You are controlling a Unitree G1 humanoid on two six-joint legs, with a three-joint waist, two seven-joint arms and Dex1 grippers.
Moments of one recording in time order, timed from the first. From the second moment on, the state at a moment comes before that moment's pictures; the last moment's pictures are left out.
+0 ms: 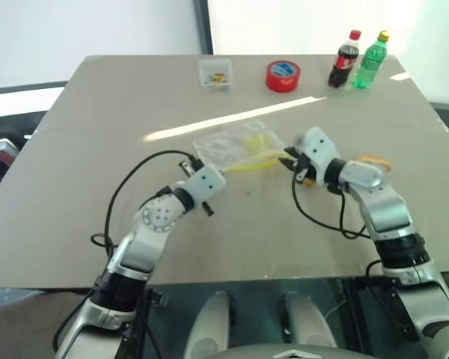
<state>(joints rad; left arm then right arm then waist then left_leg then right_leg) -0.31 0.50 -0.19 -0.14 0.20 0.25 -0.49 -0.56 -0.37 0.14 -0.09 0.00 0.47 0.72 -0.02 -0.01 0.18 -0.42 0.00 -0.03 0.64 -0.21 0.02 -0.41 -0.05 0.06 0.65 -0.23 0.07</state>
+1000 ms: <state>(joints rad) -0.36 0.44 -0.20 -0.18 0.19 0.33 -0.52 -1.06 -0.21 0.48 1.00 -0.43 -0.27 0.35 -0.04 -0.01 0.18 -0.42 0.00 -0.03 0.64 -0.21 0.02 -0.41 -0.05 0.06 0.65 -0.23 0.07</state>
